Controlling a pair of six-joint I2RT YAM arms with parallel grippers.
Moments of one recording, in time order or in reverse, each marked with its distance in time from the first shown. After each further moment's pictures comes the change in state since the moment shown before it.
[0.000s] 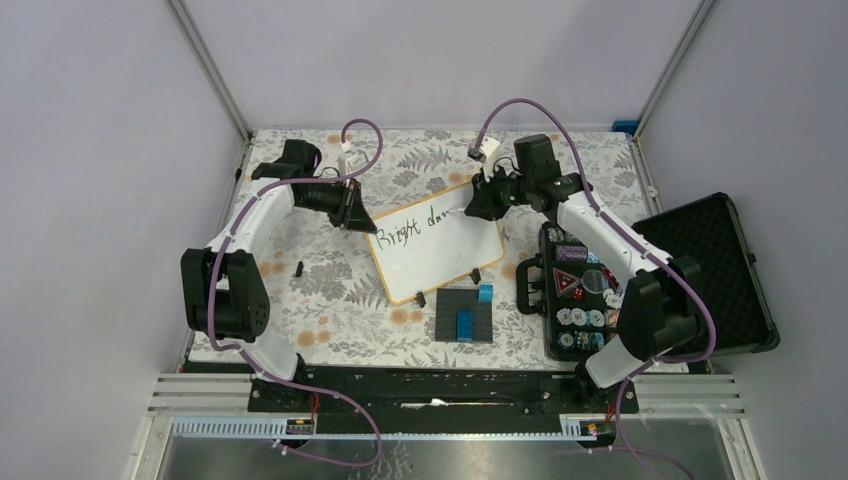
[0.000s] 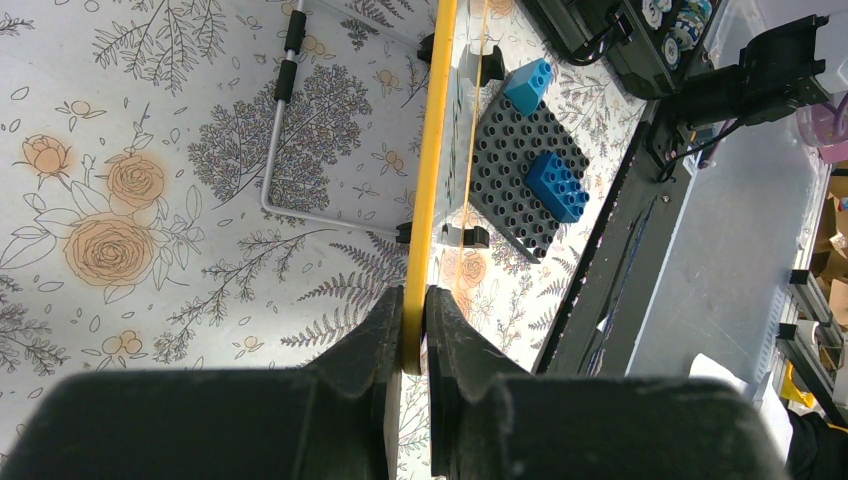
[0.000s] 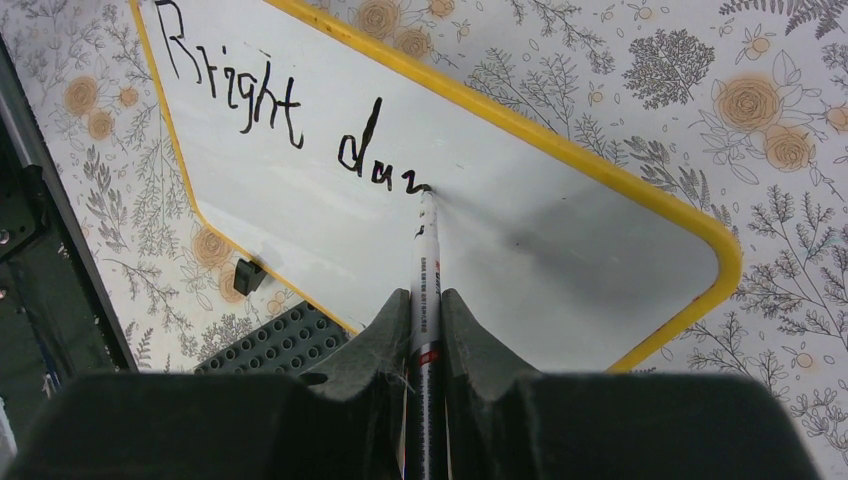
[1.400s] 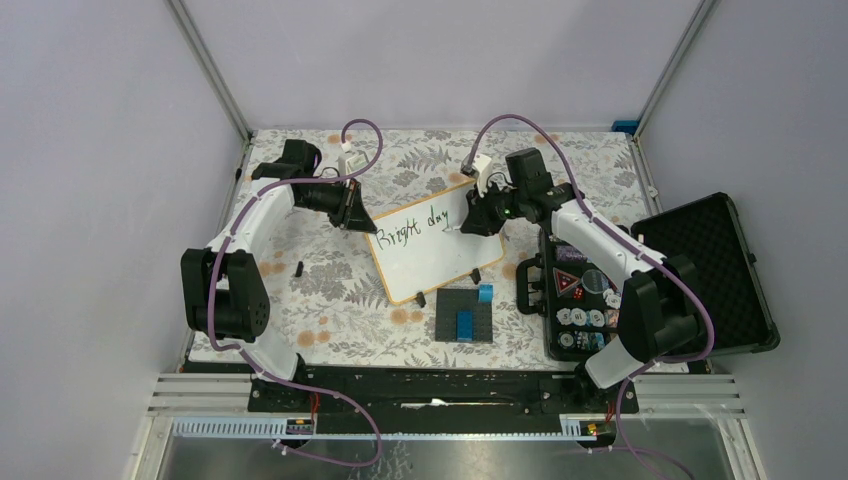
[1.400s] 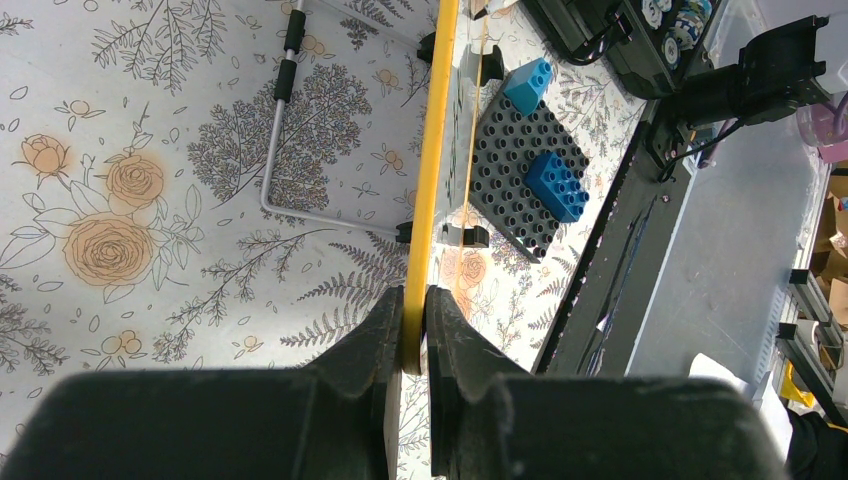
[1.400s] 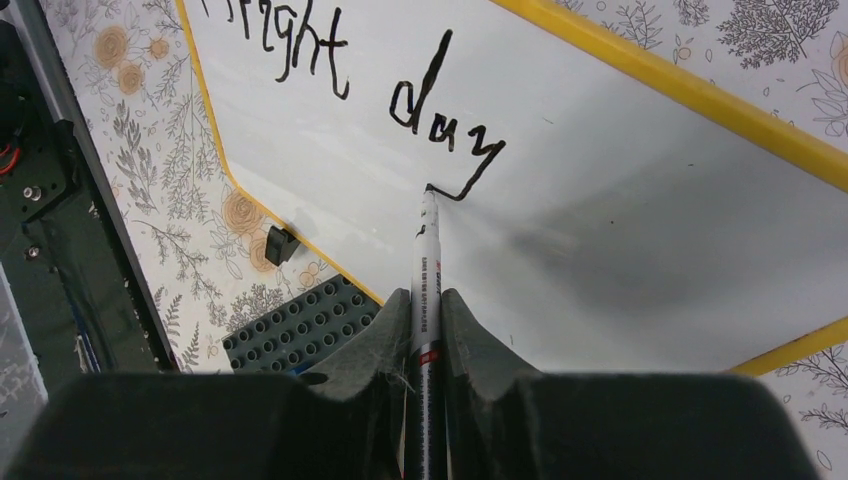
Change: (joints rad) left arm 0.000 0.000 0.000 0.000 -0.001 0.000; right arm 0.038 -0.007 -0.079 0.000 -0.032 0.000
